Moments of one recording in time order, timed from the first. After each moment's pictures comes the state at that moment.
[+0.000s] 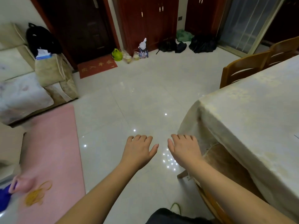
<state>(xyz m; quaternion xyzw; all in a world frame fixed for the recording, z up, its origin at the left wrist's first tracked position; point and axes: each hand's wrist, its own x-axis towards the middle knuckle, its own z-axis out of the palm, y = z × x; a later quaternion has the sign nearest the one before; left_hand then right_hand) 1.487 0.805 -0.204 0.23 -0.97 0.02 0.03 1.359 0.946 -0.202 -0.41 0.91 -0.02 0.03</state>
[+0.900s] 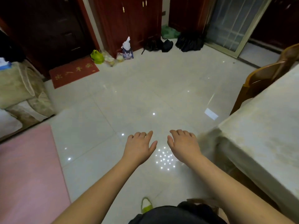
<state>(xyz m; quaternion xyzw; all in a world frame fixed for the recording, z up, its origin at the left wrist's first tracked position) 1.310 0.525 -0.223 0.18 -0.98 -0.04 -0.06 1.206 0.681 -0.211 -0.34 0.94 -0.02 0.07</state>
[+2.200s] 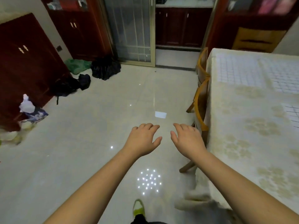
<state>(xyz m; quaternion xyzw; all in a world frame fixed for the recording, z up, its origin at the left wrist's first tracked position) 0.749 0.484 -0.165 -0.23 -0.97 -0.04 -0.04 0.774 0.672 -0.177 -0.01 1.00 -0.07 0.03</state>
